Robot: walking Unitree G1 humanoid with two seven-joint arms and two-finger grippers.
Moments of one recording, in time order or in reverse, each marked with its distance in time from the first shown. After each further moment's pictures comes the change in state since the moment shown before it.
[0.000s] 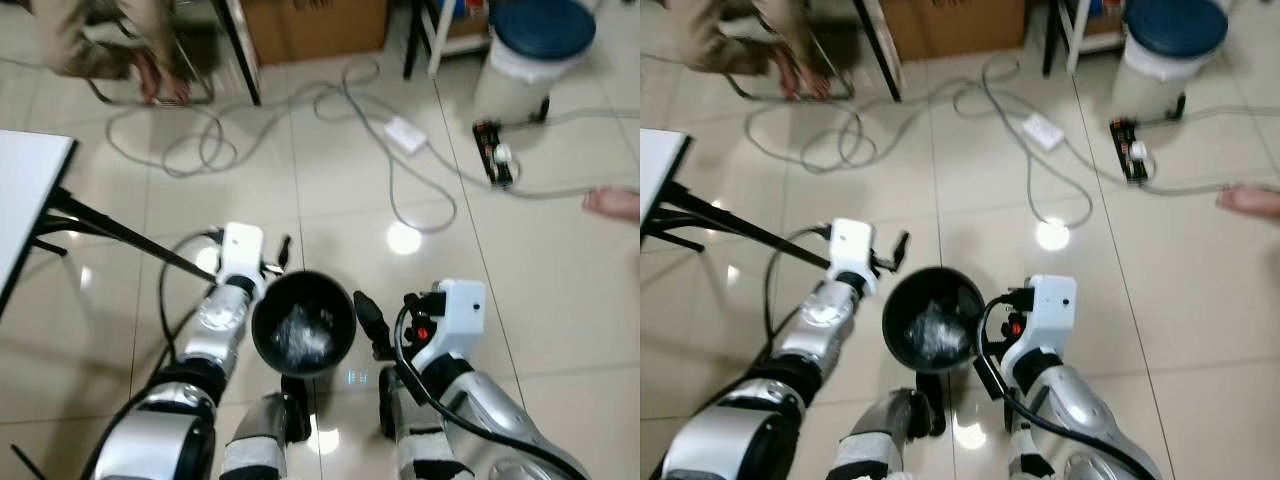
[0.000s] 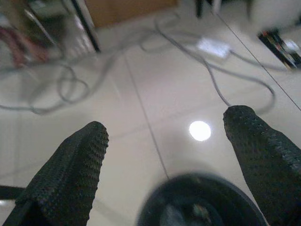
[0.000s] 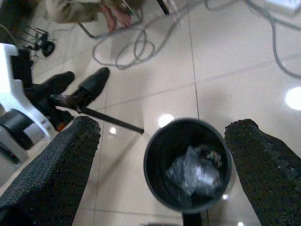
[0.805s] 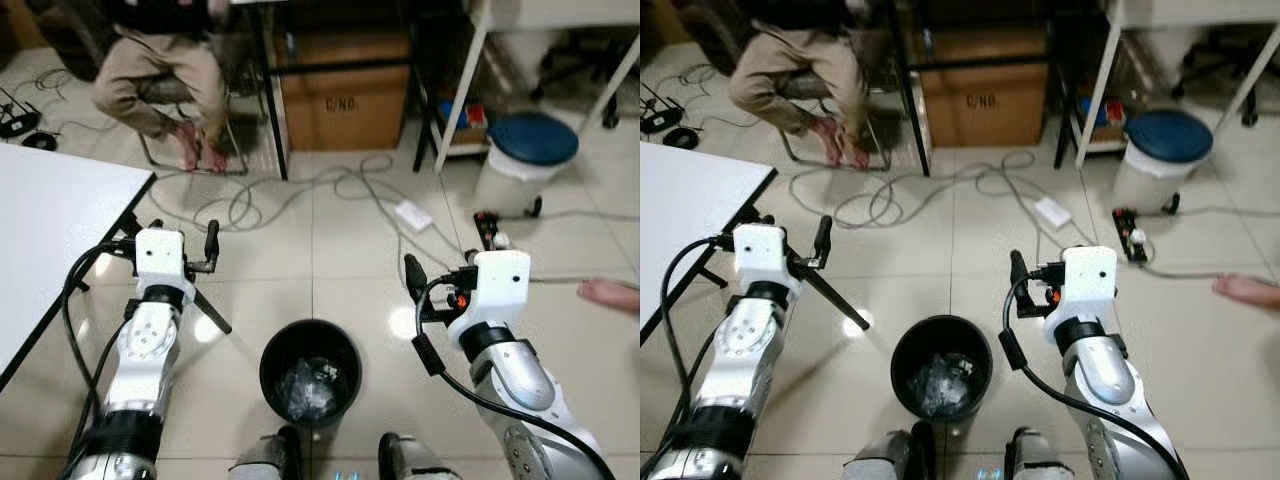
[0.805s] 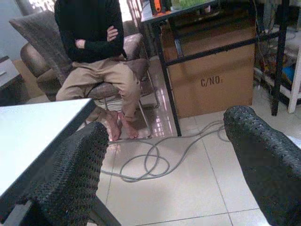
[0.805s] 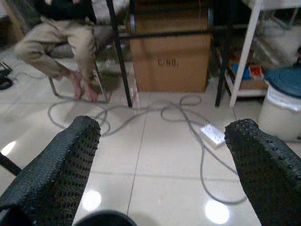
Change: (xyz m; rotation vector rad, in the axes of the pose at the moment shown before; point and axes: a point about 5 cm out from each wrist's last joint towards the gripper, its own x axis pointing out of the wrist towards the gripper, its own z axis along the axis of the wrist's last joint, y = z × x) left arm -0.054 0.066 0.014 0.069 -0.184 0.179; right arm 0.008 -0.040 0.031 -0.320 -0.212 -0.197
